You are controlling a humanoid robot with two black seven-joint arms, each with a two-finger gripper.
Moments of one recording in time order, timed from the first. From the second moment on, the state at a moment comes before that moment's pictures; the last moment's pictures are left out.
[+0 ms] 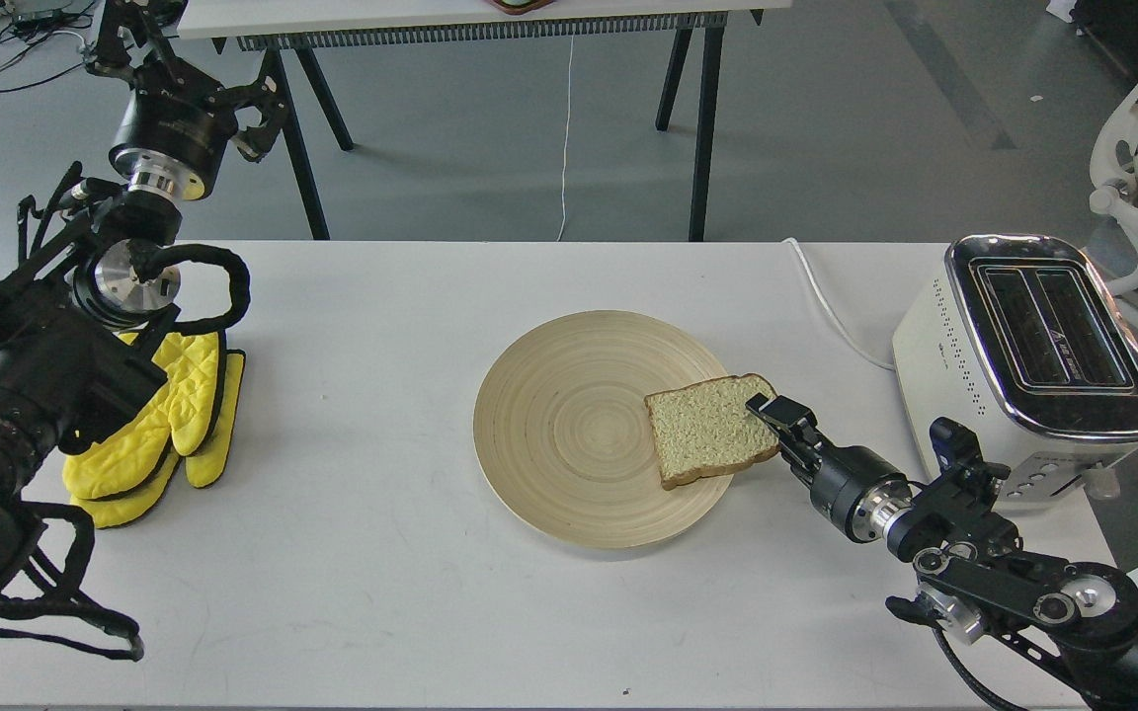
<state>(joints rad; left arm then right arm) -0.98 0.25 -0.67 -0.34 -0.21 -0.49 -0.37 0.51 -0.45 0.26 1.11 -0.75 -0.25 0.26</state>
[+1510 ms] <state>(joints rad) -0.98 0.24 -0.67 -0.34 -0.21 -0.49 -0.37 0.76 -1.36 0.20 1.48 -1.15 -0.26 0.23</state>
